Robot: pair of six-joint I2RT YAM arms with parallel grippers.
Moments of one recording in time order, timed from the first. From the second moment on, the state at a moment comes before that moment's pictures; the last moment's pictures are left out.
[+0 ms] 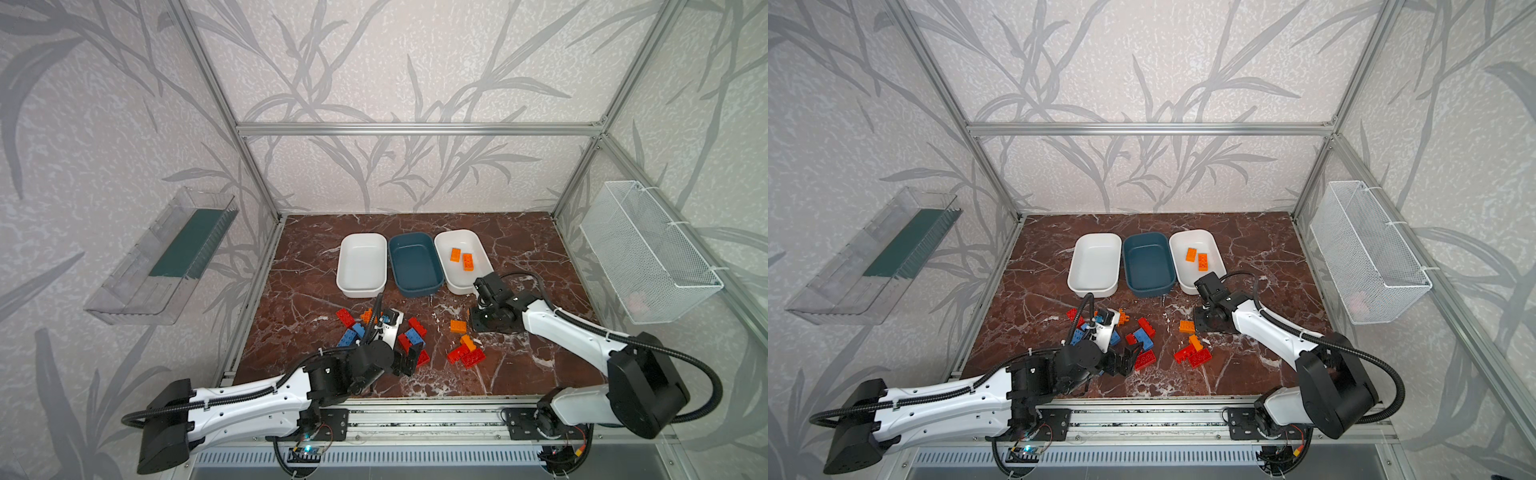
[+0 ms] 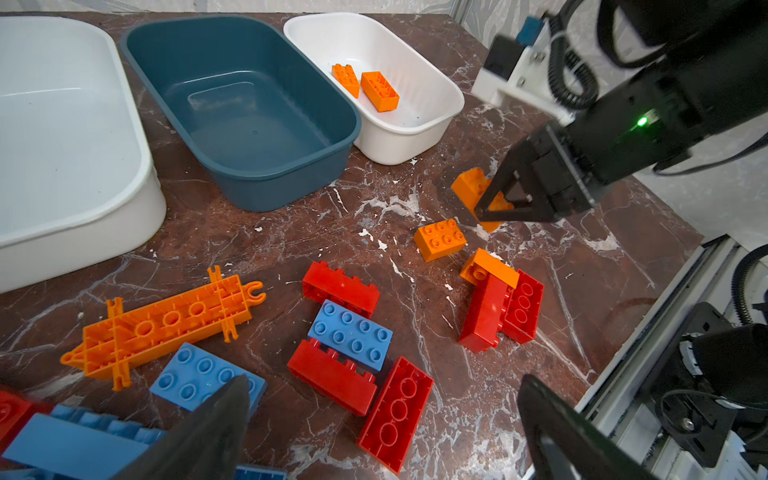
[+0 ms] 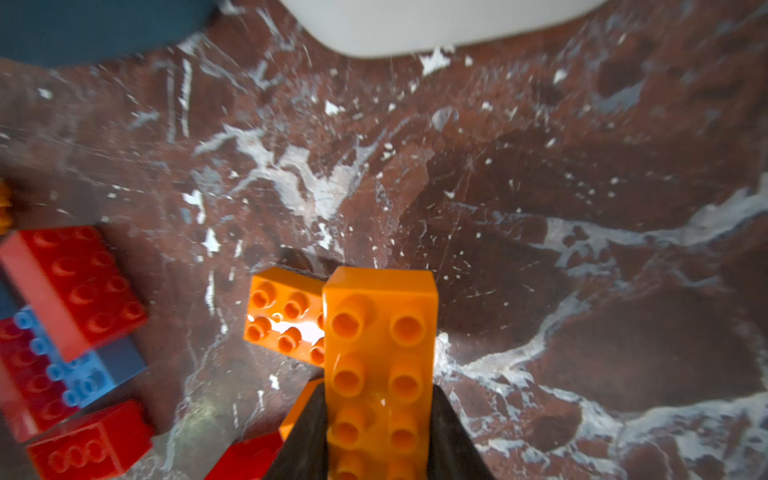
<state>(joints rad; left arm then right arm) -1.20 0.88 0.46 -0.15 -0.46 -0.55 0.53 1.36 0.83 -0.64 -0.03 0.44</state>
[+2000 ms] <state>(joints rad) -1.14 0.75 0.40 -0.19 -0.35 -0.60 0.58 1.30 0.86 -0.62 -0.05 0.40</state>
